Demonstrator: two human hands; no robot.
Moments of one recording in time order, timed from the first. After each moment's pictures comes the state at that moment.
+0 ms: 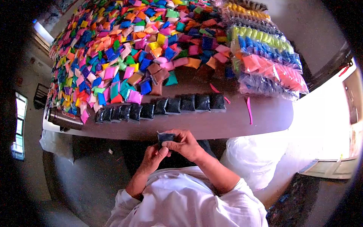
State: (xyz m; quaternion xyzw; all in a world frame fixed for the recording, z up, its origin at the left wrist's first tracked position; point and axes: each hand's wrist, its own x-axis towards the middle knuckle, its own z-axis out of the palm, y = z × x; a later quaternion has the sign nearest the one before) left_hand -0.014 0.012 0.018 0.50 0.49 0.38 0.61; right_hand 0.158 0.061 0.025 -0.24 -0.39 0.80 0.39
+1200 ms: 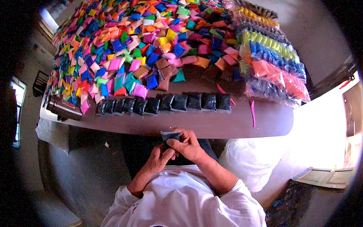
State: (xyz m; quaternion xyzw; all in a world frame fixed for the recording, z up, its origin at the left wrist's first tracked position) left_hand -0.012 0.002 0.008 0.53 0.46 0.37 0.60; right_hand 0.148 0.057 0.011 -0.24 -0.46 0.74 0.43
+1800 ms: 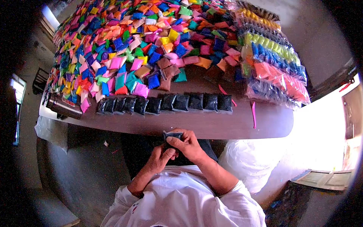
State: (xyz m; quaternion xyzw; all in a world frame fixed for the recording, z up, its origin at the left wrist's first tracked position) left_hand -0.013 0.000 0.009 0.53 0.48 0.36 0.60; right_hand 0.142 0.054 0.021 -0.27 -0.42 0.75 0.43
